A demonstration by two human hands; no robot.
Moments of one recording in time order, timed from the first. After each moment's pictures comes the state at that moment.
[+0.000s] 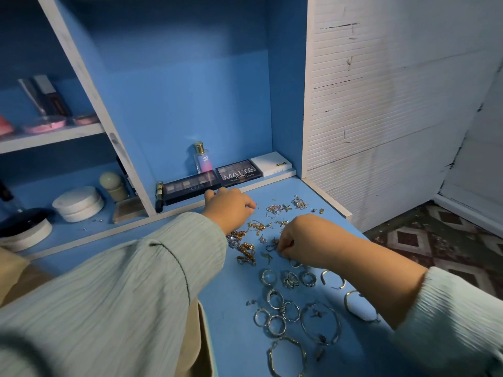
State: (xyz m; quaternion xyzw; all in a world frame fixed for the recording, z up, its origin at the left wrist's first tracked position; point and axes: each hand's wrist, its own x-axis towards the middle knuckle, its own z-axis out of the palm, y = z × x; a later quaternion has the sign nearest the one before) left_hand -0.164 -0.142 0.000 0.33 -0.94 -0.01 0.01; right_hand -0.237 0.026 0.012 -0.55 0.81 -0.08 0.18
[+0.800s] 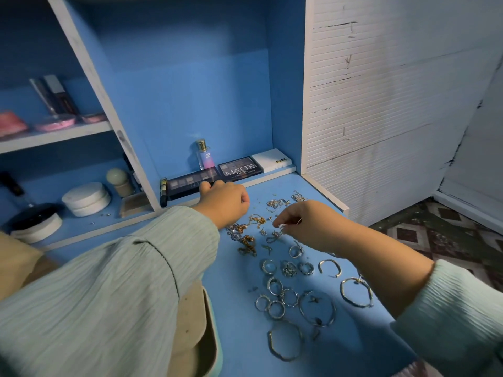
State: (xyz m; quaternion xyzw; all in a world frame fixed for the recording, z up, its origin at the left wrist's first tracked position) left_hand -0.148 -0.132 0.013 0.34 -0.94 0.01 0.04; right_hand -0.233 0.040 0.024 -0.50 0.79 -0.28 0.22
